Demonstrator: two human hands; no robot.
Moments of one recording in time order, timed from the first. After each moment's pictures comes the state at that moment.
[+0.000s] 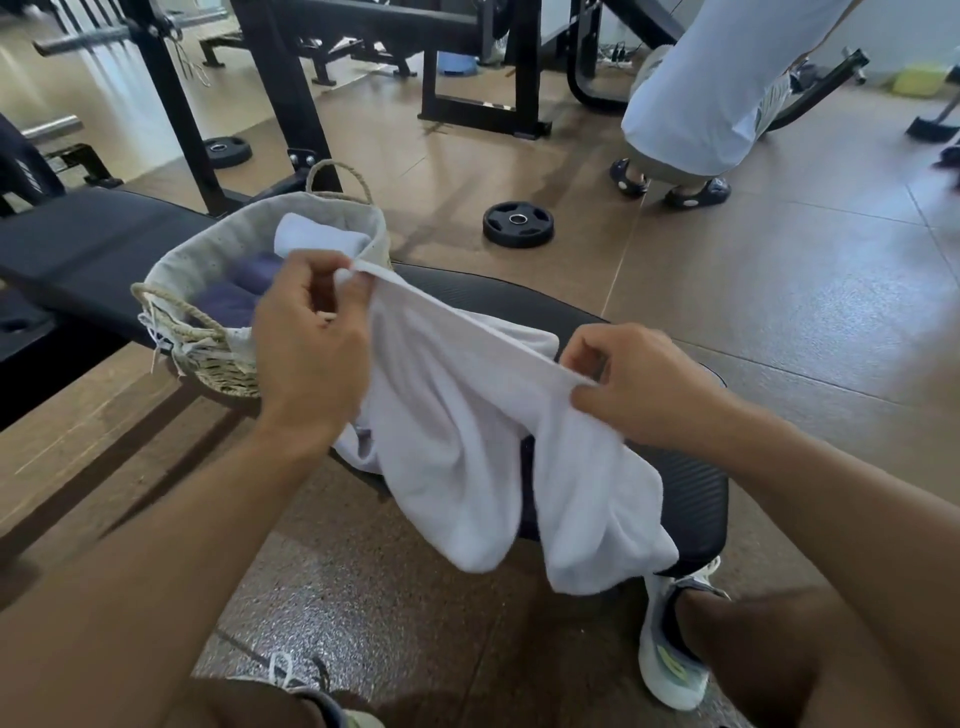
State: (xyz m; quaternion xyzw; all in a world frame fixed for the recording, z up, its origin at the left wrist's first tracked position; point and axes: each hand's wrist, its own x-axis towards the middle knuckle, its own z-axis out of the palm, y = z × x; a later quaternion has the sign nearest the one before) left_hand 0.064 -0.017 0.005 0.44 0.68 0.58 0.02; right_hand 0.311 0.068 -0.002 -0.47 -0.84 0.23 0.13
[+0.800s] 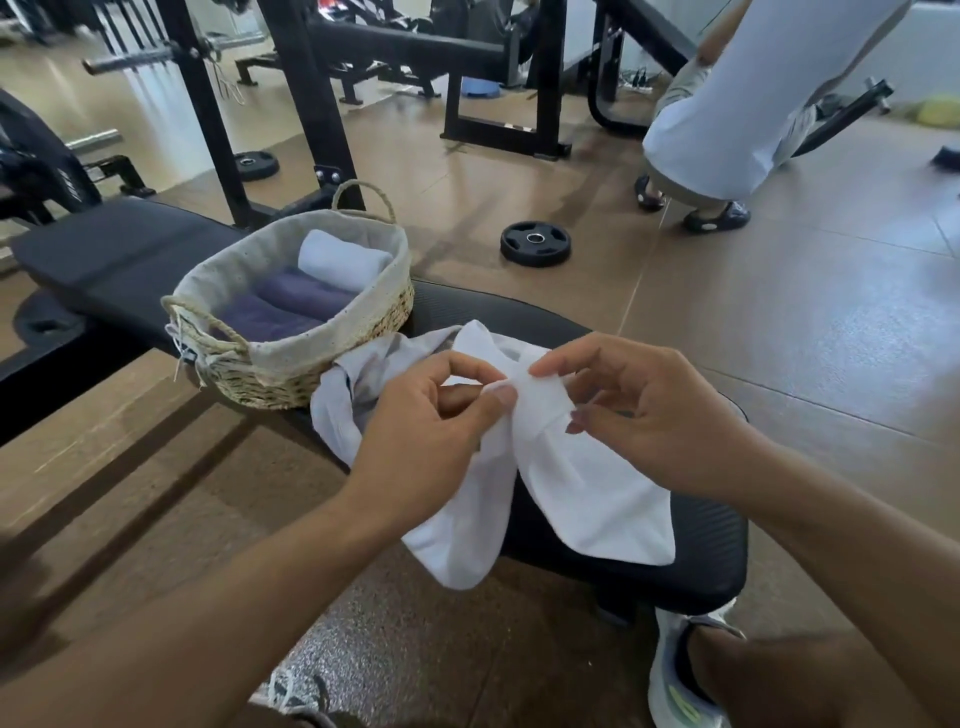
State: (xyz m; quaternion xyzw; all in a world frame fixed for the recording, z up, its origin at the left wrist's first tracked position) left_hand 0.115 -0.045 -0.002 0.49 0.61 0.53 0.33; right_hand 0.306 0.046 0.016 -0.29 -0.83 0.40 0.25
